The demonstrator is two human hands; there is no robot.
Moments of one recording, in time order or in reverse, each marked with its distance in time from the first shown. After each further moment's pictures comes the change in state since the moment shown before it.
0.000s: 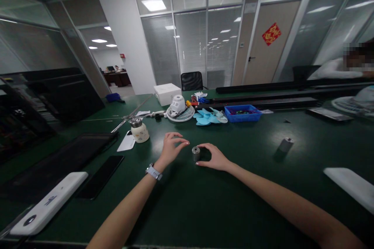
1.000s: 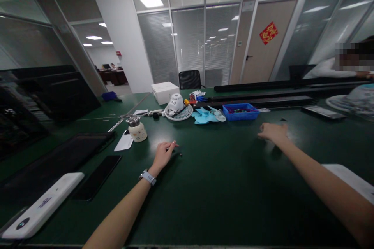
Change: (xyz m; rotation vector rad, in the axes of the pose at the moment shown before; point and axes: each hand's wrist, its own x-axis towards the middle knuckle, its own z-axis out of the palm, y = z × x) left_hand -0.024 -0.036 0.001 -0.011 -0.172 -0.338; right_hand -0.028 0.106 -0.200 -0.909 0.064 0.922
